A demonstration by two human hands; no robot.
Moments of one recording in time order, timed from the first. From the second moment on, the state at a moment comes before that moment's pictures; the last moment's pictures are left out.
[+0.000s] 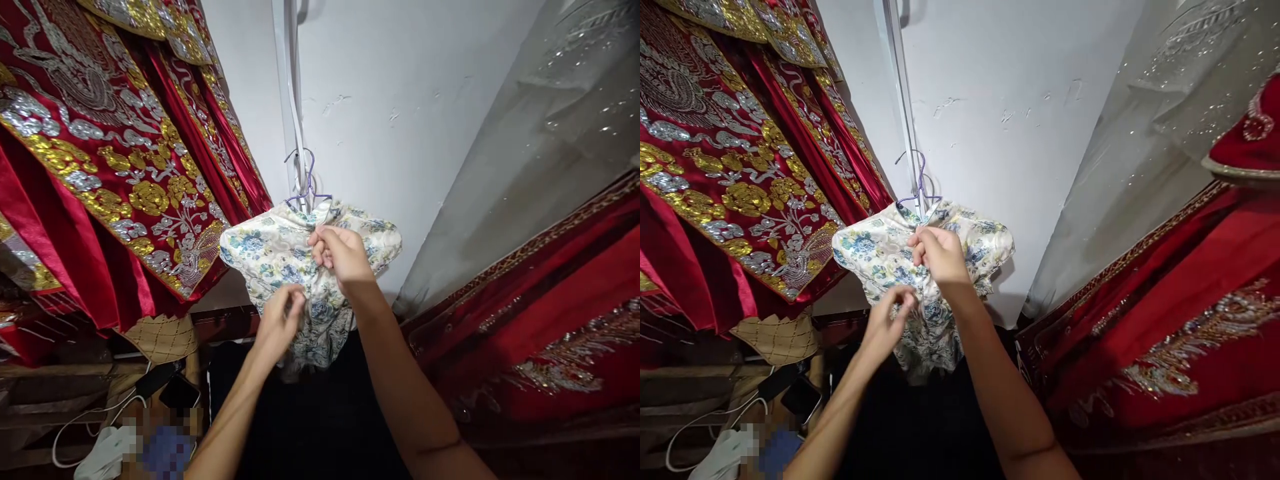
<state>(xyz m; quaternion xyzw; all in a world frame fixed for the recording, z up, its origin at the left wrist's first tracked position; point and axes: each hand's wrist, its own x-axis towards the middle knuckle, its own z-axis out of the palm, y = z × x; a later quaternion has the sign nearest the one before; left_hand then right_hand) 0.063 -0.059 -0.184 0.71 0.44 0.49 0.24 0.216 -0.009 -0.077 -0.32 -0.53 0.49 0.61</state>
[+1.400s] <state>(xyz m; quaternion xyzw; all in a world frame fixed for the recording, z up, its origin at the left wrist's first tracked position) 0.039 -0.029 -0.240 0.13 0.32 0.76 0.56 0.254 -0.061 -0.225 -0.43 -0.60 0.50 0.46</state>
